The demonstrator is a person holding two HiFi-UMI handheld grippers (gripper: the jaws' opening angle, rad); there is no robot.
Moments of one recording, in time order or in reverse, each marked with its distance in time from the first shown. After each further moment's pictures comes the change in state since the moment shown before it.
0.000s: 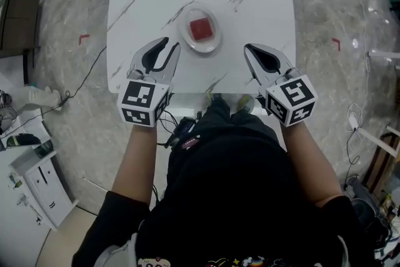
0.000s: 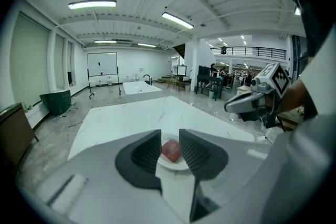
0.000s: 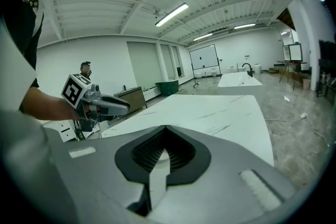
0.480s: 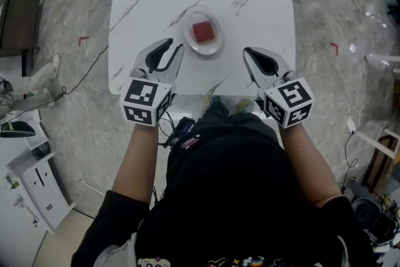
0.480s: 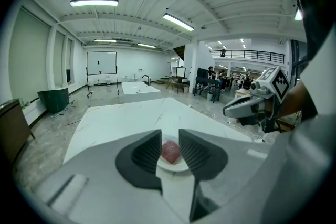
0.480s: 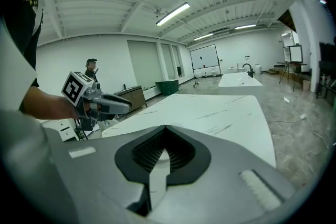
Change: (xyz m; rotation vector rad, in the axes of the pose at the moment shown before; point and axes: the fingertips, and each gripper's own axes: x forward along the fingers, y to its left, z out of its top) left arm -0.001 0.000 0.004 -0.021 -0.015 -0.023; right arm 0.004 0.008 0.001 -0.011 0.008 -0.001
